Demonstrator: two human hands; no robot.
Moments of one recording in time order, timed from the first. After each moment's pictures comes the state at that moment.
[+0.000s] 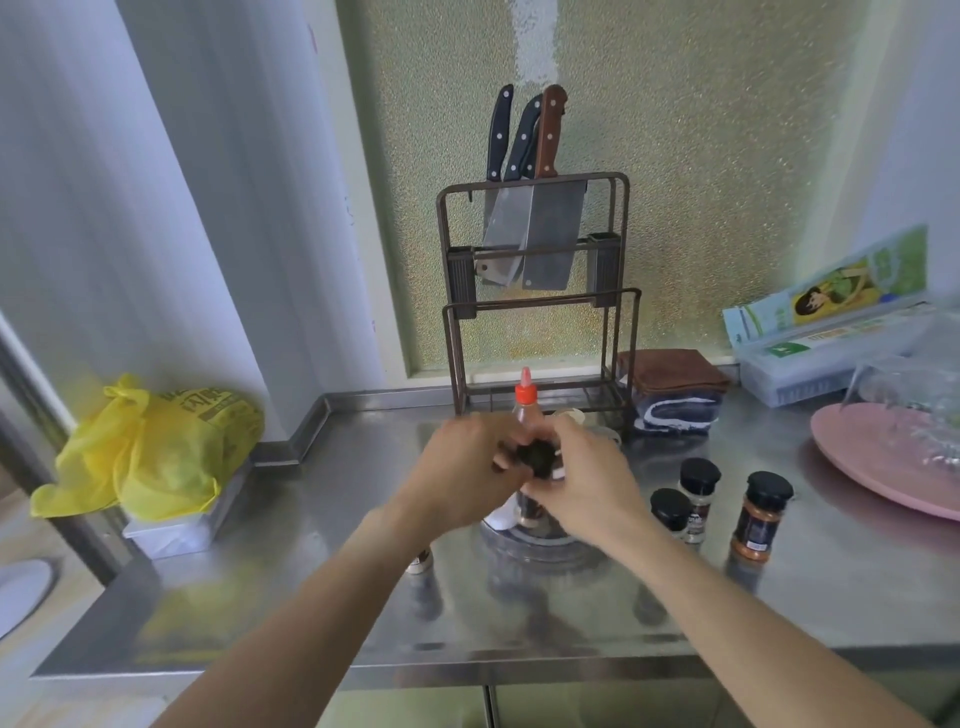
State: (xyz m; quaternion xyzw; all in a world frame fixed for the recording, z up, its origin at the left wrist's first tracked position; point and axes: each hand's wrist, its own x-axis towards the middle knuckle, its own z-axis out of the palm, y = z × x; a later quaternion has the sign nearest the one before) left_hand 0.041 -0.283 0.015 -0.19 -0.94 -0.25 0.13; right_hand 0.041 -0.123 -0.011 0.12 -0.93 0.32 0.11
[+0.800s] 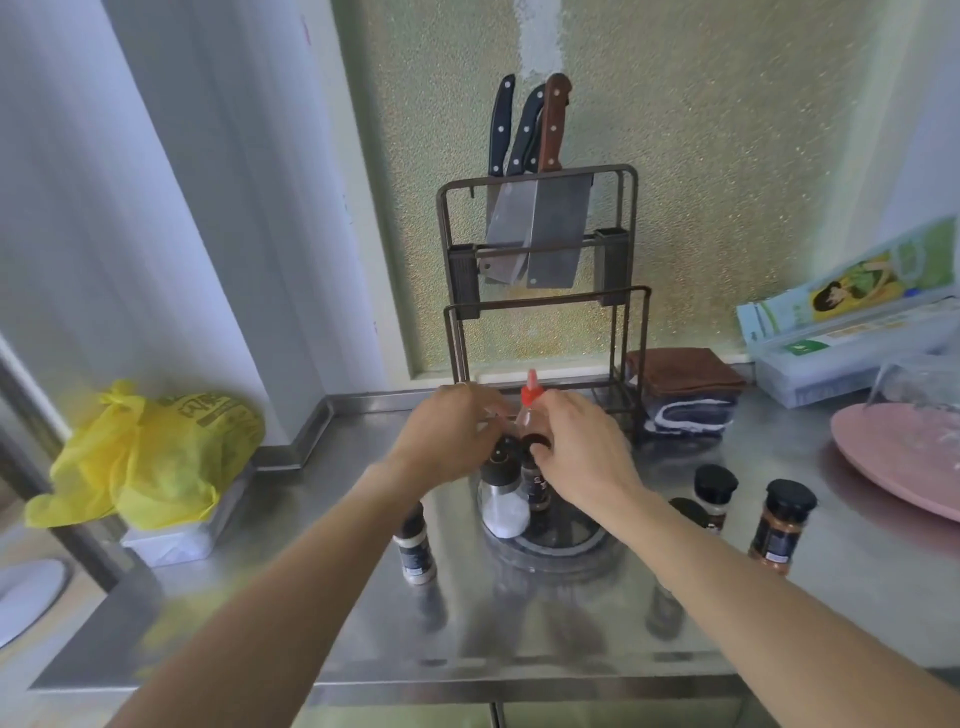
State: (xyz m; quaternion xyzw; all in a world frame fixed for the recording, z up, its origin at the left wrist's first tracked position) left_hand -0.022 -0.304 0.015 -0.16 -0.96 -0.17 0.14; right_hand -0.021 -0.132 -0.020 0.13 -0.95 0.21 0.18
